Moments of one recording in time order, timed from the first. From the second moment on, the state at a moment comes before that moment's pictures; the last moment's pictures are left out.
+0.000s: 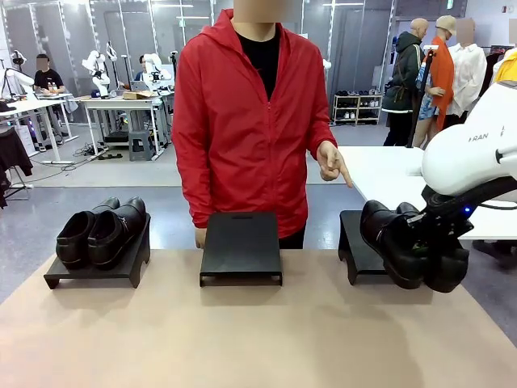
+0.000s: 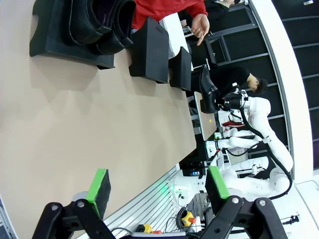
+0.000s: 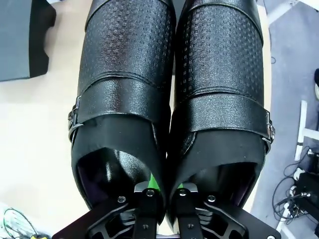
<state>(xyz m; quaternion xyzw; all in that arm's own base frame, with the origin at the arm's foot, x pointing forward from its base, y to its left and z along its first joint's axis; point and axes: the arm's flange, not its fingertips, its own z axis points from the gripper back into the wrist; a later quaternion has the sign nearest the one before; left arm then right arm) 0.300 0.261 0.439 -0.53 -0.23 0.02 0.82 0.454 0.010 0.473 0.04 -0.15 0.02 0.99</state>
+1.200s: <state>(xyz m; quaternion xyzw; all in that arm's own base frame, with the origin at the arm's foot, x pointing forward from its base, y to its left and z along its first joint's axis) 0.300 0.261 0.439 -0.53 -0.23 0.02 0.82 0.541 0.027 0.460 0.04 -0.20 -0.02 0.98</state>
